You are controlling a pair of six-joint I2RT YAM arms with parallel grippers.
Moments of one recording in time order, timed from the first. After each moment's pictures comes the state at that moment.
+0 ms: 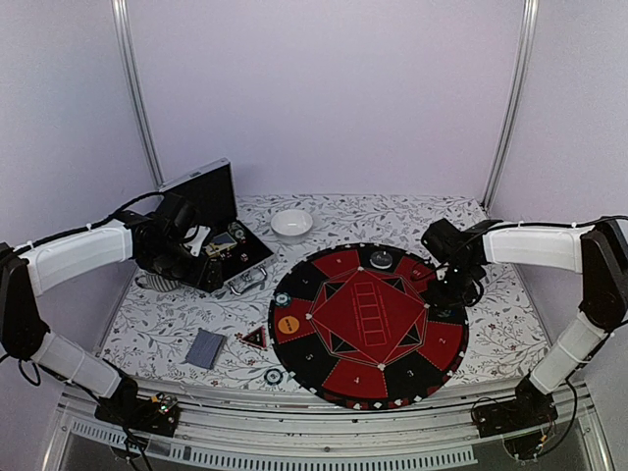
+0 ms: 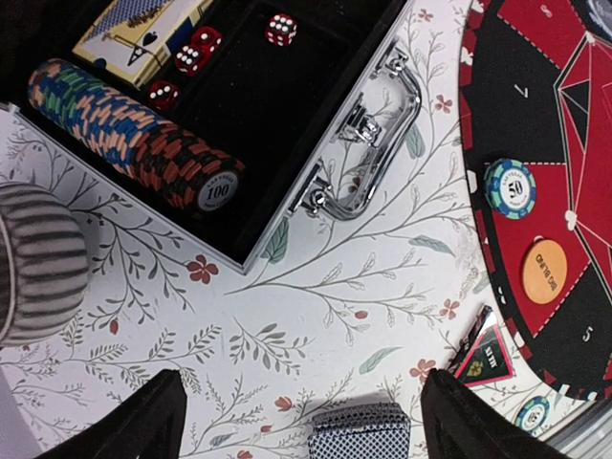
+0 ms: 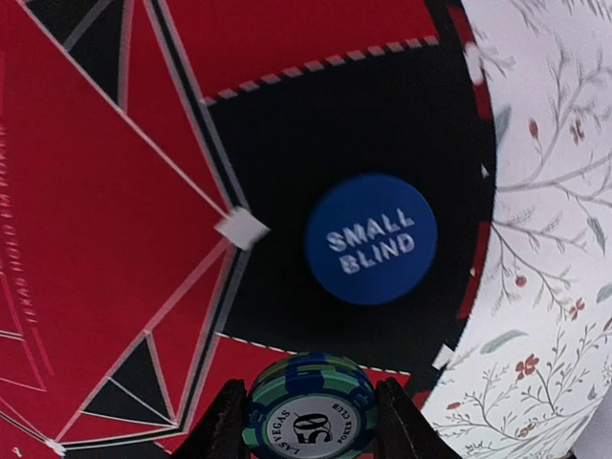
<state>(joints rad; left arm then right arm) -0.41 1.39 0.99 -0.72 -0.01 -0.12 0.57 1.62 1.04 -0.83 0.17 0.40</state>
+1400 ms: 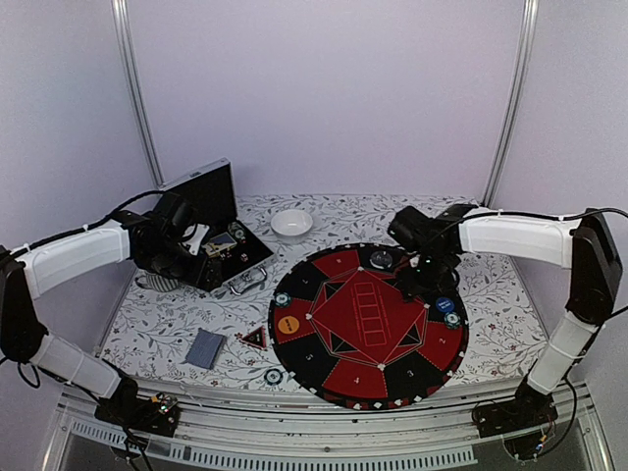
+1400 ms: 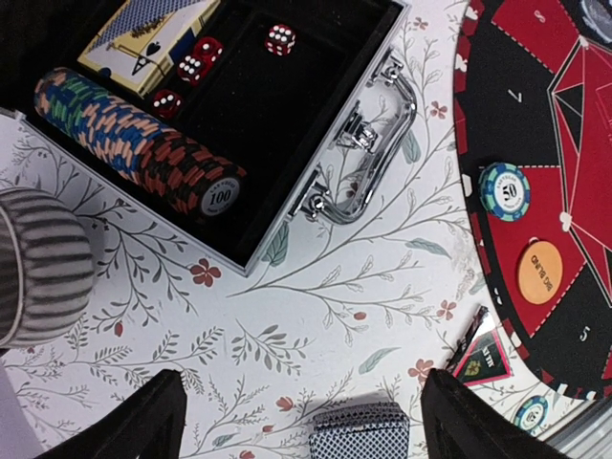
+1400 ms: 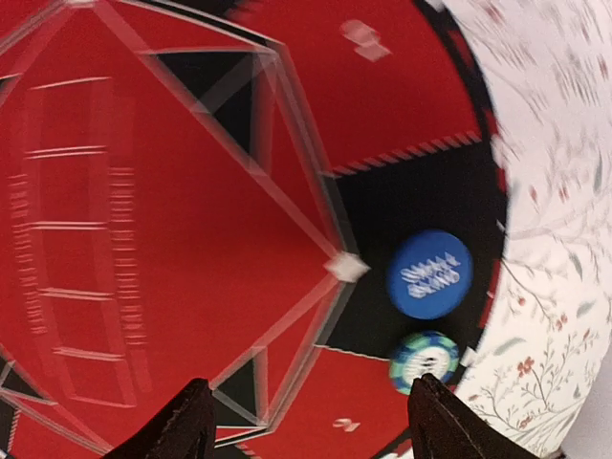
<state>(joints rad) -0.41 1.37 0.99 -0.72 -0.01 -0.11 0.66 1.68 1.18 -0.93 0.24 0.51</state>
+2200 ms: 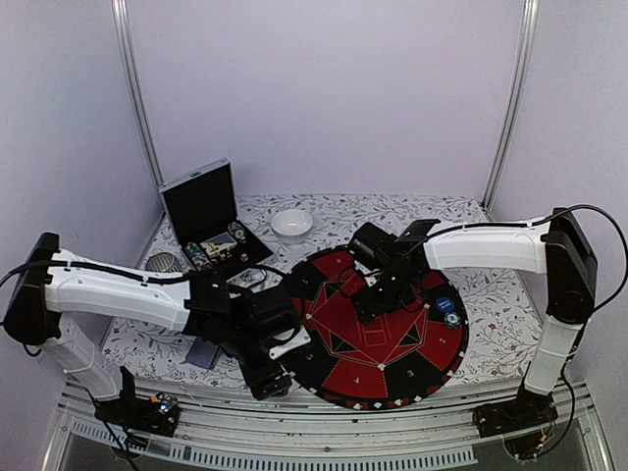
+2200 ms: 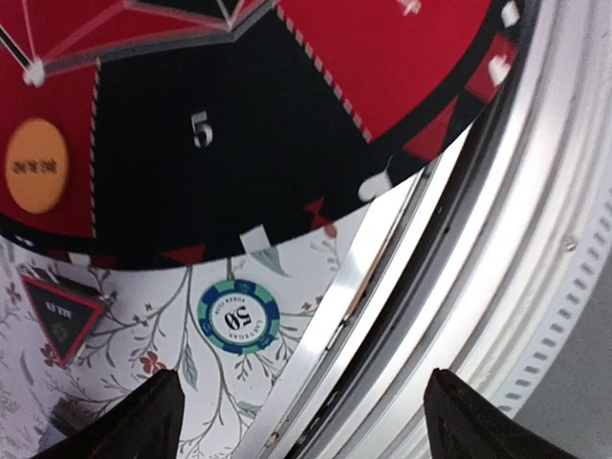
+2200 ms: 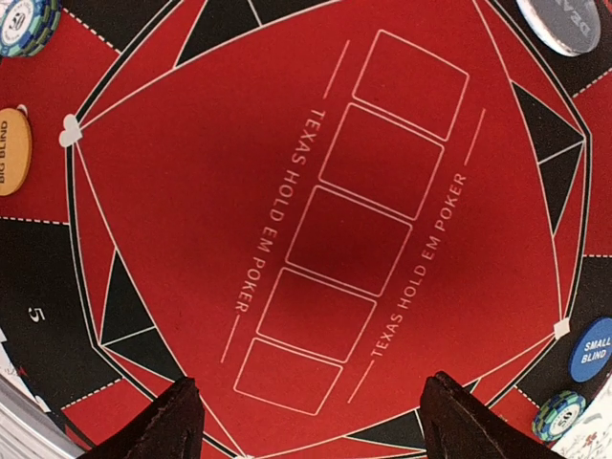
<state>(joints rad) -1.23 1.52 1.02 -0.75 0.02 -0.13 0.91 1.85 1.36 -0.83 0.13 0.40</state>
